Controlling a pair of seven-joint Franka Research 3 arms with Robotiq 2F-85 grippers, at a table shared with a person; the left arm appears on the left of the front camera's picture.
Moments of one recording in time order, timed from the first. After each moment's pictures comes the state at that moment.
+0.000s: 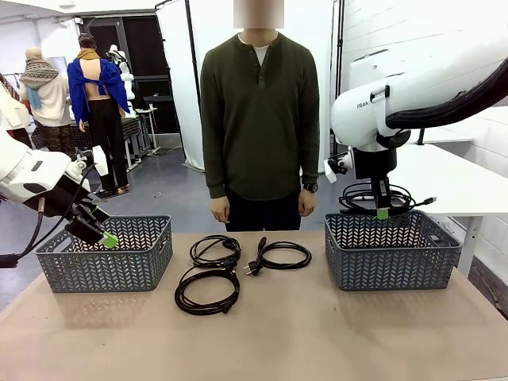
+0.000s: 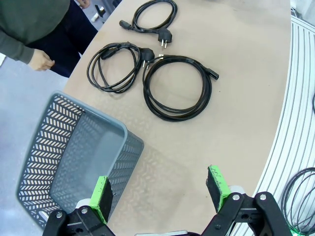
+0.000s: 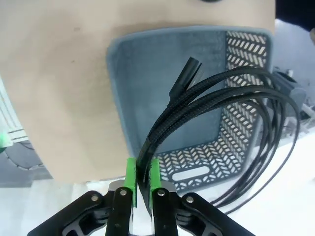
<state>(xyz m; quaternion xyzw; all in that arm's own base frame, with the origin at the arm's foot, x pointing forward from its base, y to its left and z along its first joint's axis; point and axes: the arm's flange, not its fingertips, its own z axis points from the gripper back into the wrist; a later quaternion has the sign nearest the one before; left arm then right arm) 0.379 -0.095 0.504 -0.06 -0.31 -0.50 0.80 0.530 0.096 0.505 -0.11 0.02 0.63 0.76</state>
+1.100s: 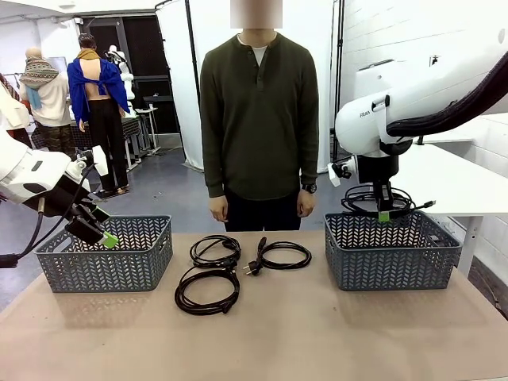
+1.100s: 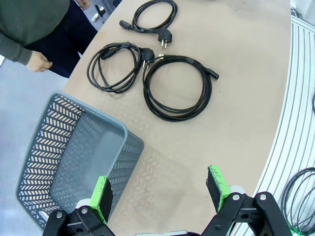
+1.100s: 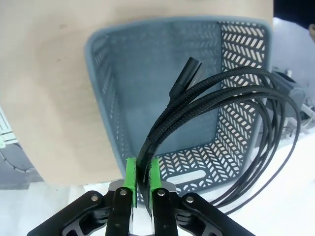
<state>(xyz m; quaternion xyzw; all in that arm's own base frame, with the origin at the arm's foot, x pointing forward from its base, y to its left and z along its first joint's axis) 0.380 -0.095 0.504 -0.06 -0.31 -0.50 0.80 0.544 0.080 0.490 -0.11 0.01 0.63 0.77</state>
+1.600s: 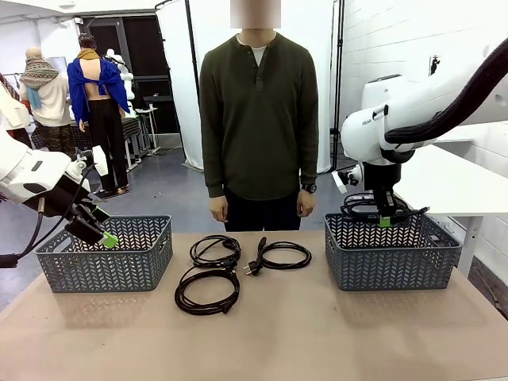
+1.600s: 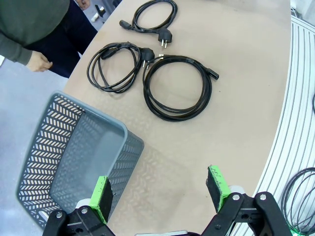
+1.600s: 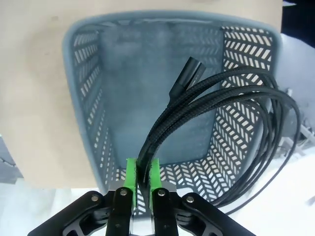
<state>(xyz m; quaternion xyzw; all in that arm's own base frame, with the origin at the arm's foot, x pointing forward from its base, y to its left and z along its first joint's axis) 0.380 -0.095 0.504 -0.06 -0.31 -0.50 0.80 0.572 0.063 0.465 -0.09 0.01 0.68 0.73</state>
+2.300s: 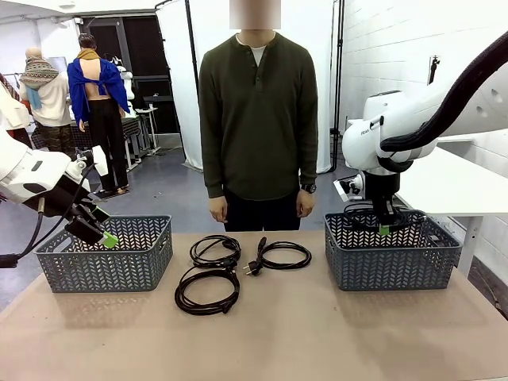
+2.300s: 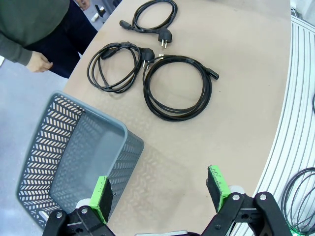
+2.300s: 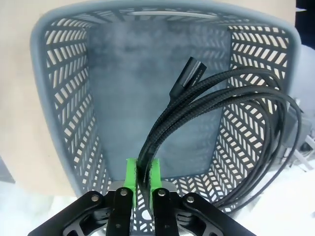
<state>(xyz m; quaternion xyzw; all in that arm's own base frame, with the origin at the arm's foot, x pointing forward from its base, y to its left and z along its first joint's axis) 0.380 -0.095 0.504 -0.06 -0.31 -0.50 0.80 0.596 0.051 0.432 -0.06 0.02 0.68 0.73</state>
